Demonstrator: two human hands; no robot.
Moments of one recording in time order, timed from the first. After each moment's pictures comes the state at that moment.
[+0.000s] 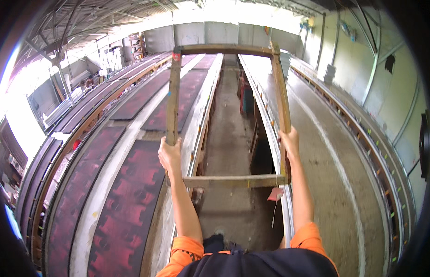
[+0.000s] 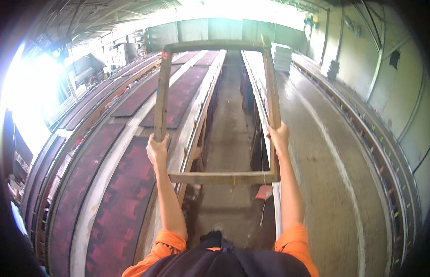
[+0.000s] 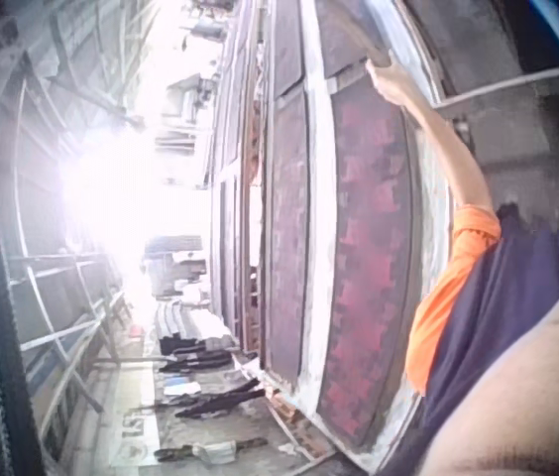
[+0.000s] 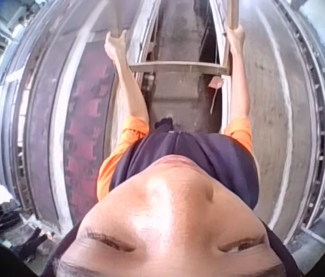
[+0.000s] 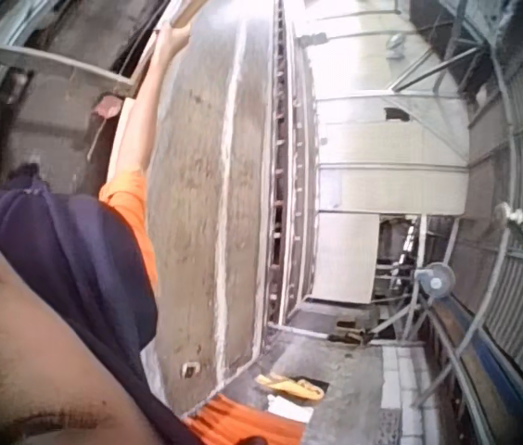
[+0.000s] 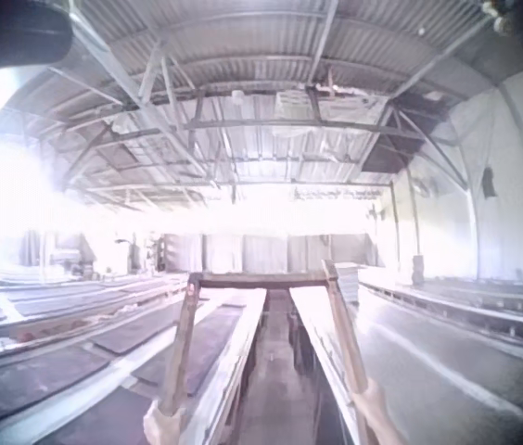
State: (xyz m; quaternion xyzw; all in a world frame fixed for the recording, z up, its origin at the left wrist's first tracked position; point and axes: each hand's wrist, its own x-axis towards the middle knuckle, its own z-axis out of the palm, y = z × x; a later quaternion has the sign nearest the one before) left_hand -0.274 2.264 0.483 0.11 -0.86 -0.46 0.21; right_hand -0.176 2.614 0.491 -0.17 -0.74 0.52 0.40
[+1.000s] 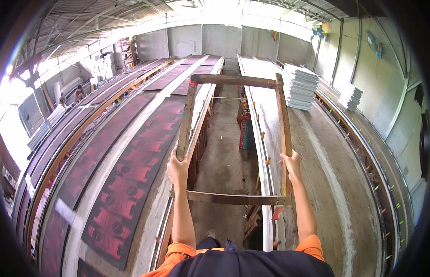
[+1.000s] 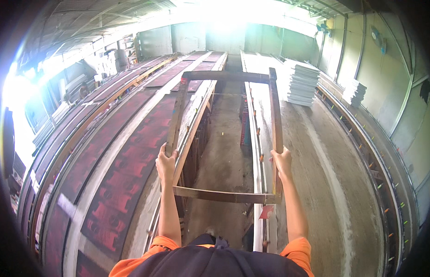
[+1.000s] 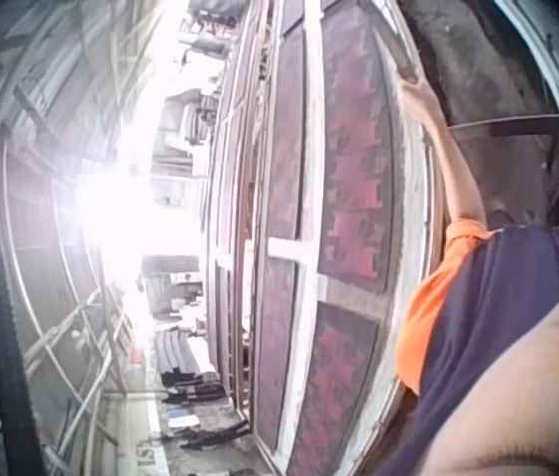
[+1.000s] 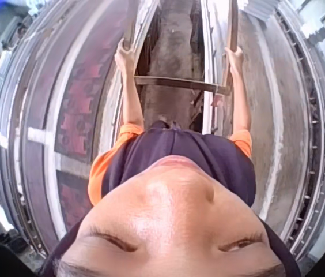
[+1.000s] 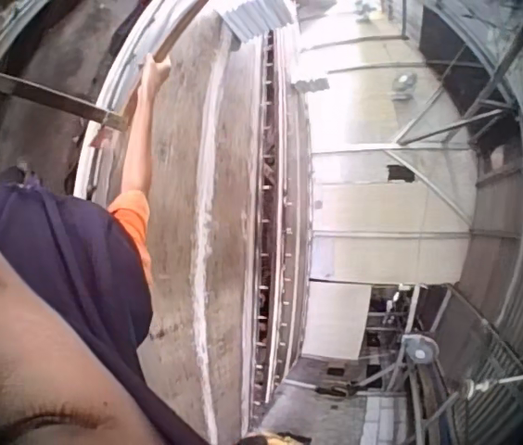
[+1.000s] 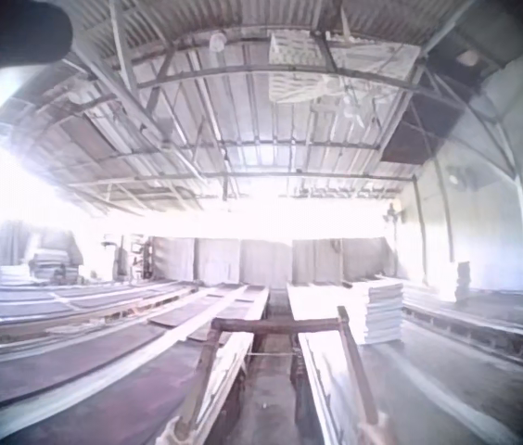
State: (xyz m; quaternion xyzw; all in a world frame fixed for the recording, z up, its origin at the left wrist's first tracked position) left_hand -0.934 2.707 0.455 0.06 -0.86 -0.47 0.18; right_hand -0.812 3.056 0.456 -0.24 -0.72 0.56 0.32
